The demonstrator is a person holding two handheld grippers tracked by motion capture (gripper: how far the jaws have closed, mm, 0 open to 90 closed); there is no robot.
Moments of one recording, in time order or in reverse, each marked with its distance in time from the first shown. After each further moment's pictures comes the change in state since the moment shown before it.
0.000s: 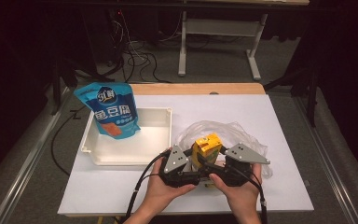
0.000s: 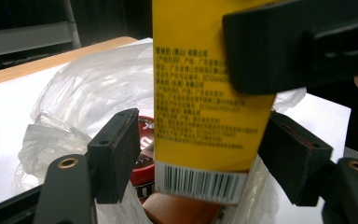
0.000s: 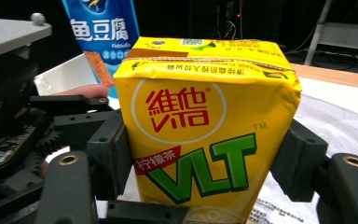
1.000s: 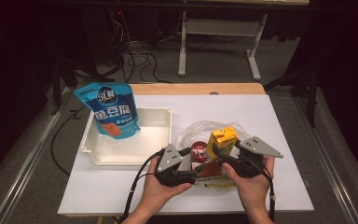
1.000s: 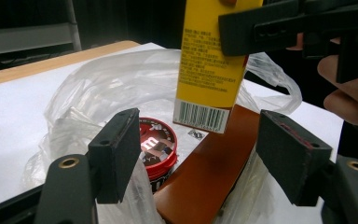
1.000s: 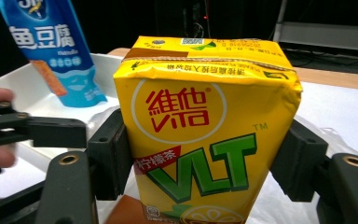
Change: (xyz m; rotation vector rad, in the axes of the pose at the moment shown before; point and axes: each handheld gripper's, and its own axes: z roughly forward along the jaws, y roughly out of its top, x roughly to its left) left arm 0.005 0.002 -0.009 -0.013 -0.012 -0.028; right arm -0.038 -0.001 -0.003 -0.014 -0.115 0.043
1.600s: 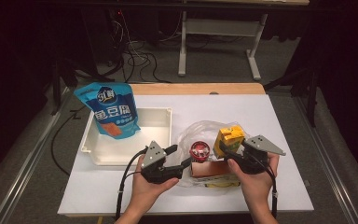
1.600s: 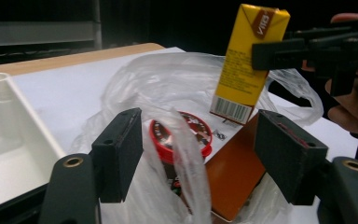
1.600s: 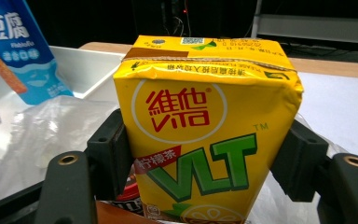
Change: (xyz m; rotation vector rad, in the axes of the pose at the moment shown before) left arm 0.021 -0.005 -0.023 -0.037 0.056 -0.089; right arm -0.024 -0.010 0.009 0.018 -0.079 0.021
